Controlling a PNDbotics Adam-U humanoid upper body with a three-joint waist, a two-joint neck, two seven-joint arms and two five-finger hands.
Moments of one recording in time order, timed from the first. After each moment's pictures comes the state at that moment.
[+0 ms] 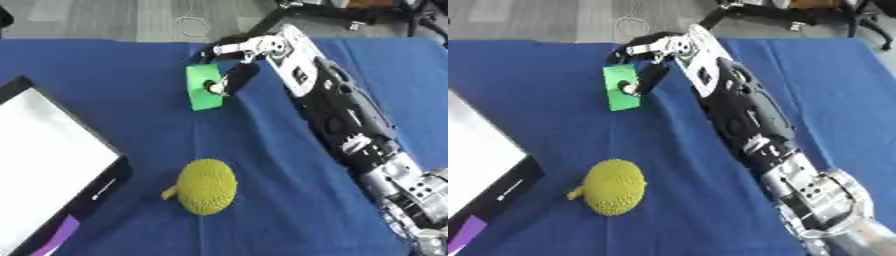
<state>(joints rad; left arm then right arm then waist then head) -0.43 0.45 0.22 -1.64 0.26 0.04 0.69 -1.19 -0.39 0.15 -0.96 0.69 -0.18 0.85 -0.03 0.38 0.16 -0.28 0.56</state>
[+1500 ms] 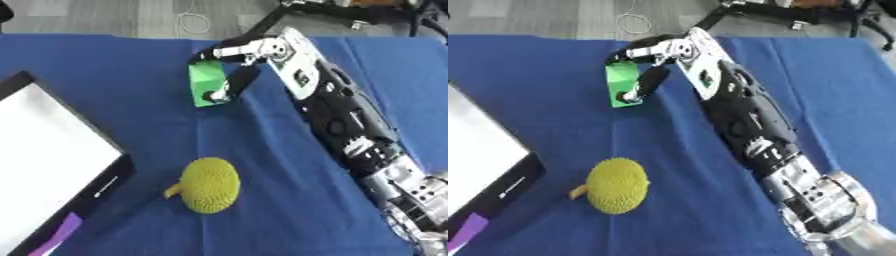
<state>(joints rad) -0.43 0.45 0.23 -1.64 0.26 0.04 0.68 -1.18 -0.39 0.16 -0.98 0.71 -0.21 0.83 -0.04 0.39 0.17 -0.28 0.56</state>
